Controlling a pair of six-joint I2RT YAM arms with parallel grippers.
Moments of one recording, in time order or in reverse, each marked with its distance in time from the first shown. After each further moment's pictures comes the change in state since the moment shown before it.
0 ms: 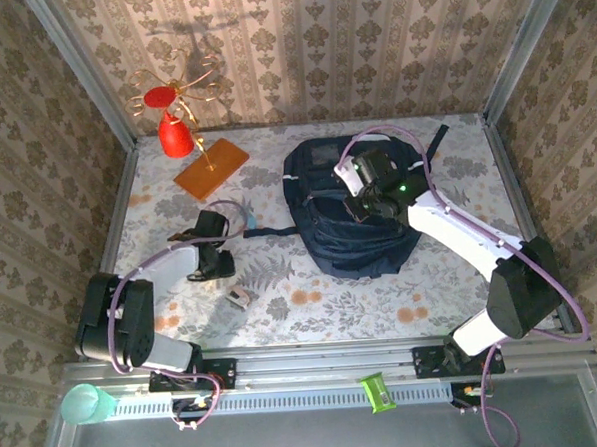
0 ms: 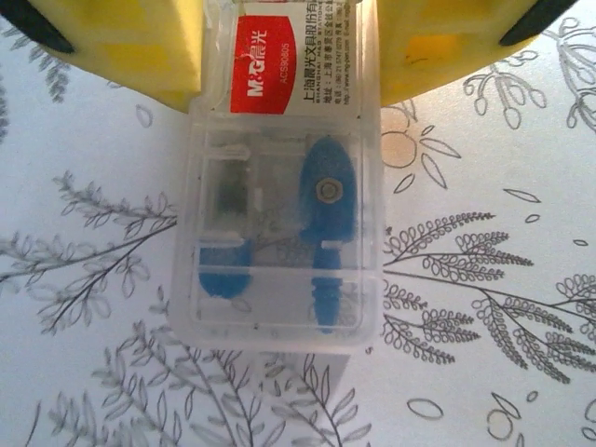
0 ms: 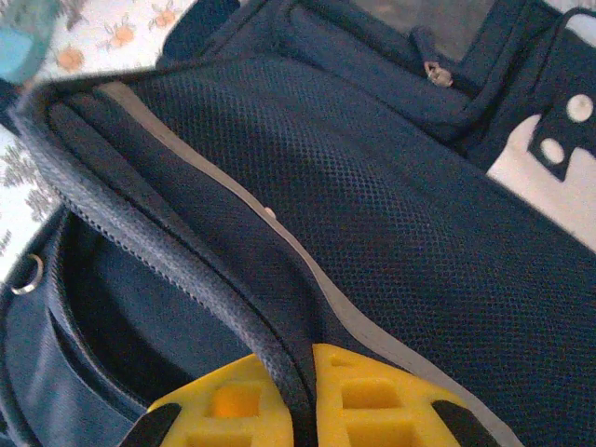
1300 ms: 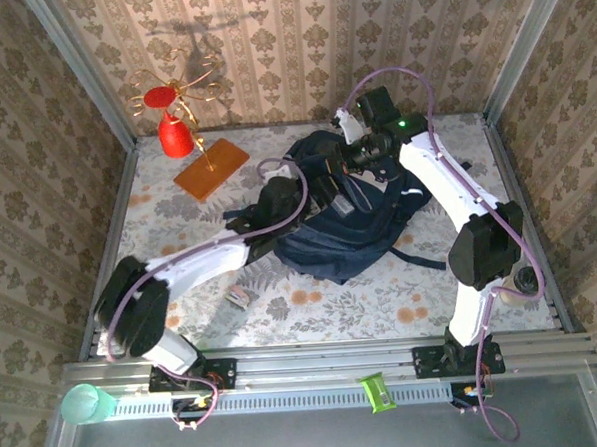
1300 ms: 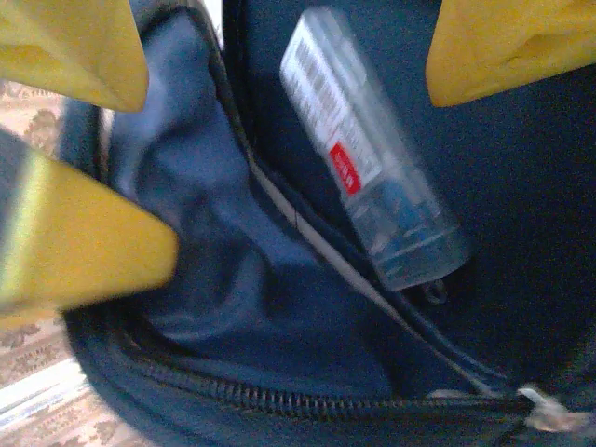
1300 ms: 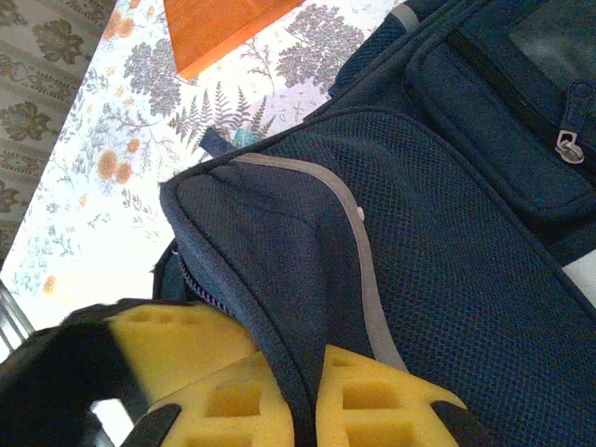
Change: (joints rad) left arm -0.504 0.071 0.291 0.681 0.018 -0.606; right arm -0.157 0.339 0.609 -0.348 -0.512 0.245
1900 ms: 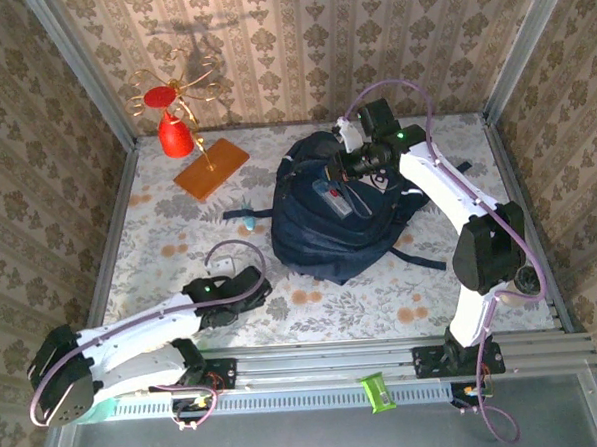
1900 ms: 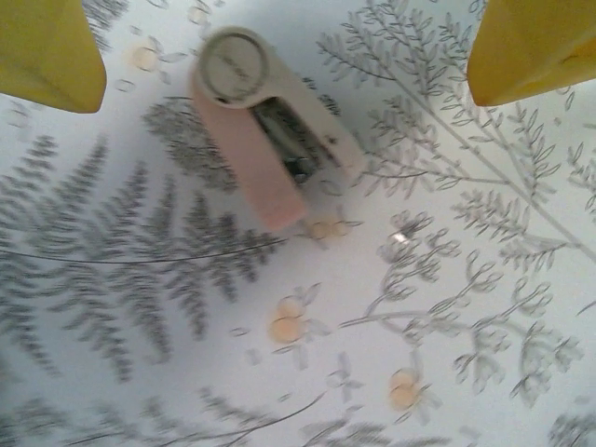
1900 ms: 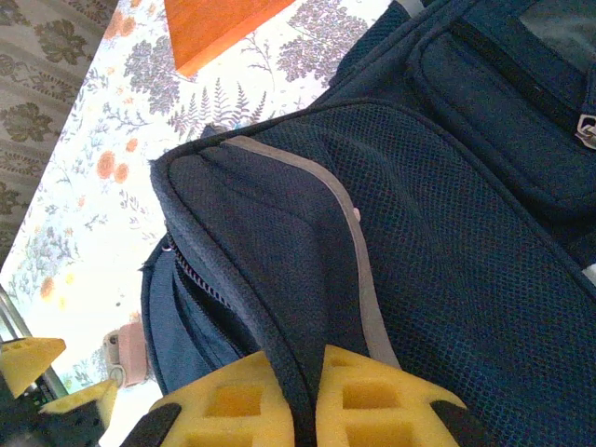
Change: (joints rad) left arm -0.187 -0.478 -0.444 -0.977 -0.446 -0.192; right arm 0.001 -0.038 -0.159 0.145 -0.022 0.018
